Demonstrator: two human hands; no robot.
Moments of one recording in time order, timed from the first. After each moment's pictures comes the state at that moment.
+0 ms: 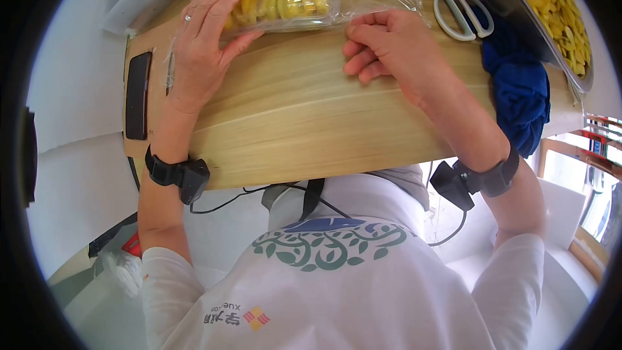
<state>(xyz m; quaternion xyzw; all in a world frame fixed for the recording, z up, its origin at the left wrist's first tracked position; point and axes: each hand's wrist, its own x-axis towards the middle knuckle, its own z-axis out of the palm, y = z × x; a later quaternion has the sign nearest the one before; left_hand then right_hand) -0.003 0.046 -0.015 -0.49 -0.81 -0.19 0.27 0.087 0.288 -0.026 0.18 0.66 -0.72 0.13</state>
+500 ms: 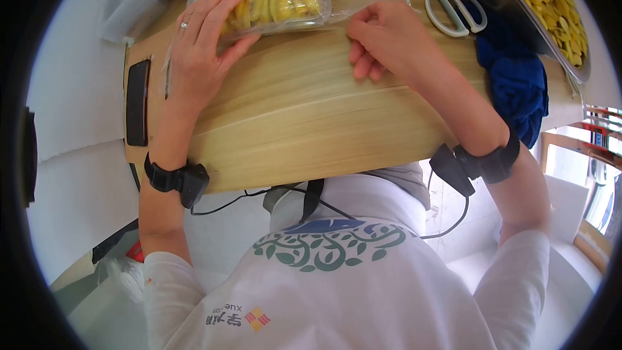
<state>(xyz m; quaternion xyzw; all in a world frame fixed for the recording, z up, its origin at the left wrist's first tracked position) -0.004 0.049 -0.015 -0.50 -0.80 -0.15 0.29 0.077 0.292 -0.019 0.16 0.76 -0.61 0.15</state>
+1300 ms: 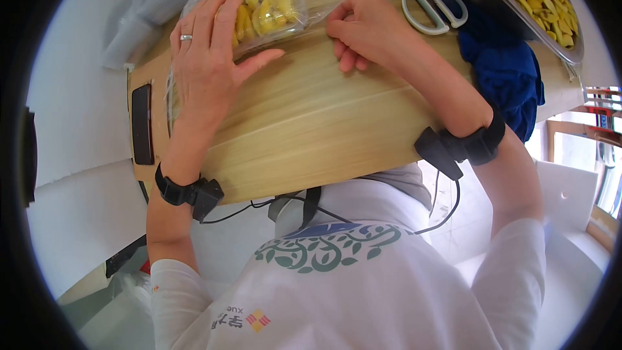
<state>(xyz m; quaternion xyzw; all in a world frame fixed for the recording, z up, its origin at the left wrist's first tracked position) 0.005 0.083 -0.009 -0.43 -0.83 -0.05 0.34 0.063 0.307 -0.022 0.12 0.77 -0.62 0.12</state>
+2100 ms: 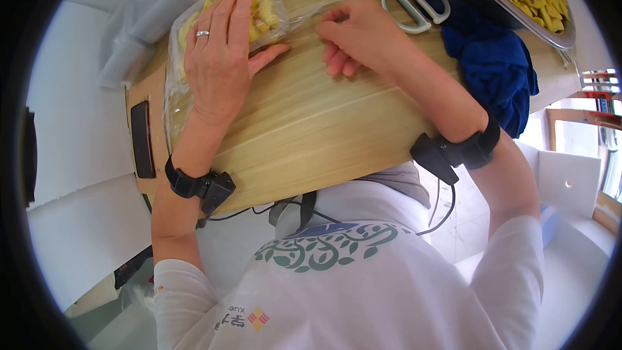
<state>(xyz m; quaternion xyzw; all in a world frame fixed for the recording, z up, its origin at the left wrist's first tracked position) 0.001 0.117 -0.019 -0.43 -0.84 -0.03 0.33 0.072 0.320 -0.026 0.14 0.72 -0.67 0.12</state>
